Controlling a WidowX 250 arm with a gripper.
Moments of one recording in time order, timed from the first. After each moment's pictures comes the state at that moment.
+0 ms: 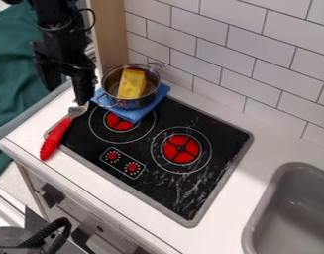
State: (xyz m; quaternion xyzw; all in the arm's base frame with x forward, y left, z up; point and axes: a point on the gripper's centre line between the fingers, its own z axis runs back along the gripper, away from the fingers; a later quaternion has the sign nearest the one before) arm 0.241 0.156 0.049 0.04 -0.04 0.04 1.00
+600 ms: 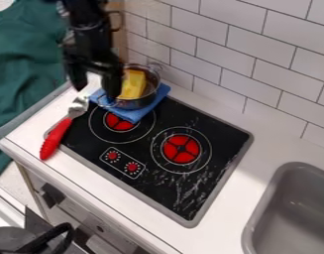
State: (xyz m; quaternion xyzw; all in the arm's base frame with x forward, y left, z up) arm 0.283 0.134 0.034 0.00 -0.02 0.06 1.00
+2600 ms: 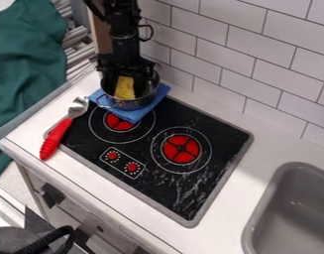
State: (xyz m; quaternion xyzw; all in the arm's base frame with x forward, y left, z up) arm 0.352 0.150 -0.027 -0.01 0.01 0.15 0.99
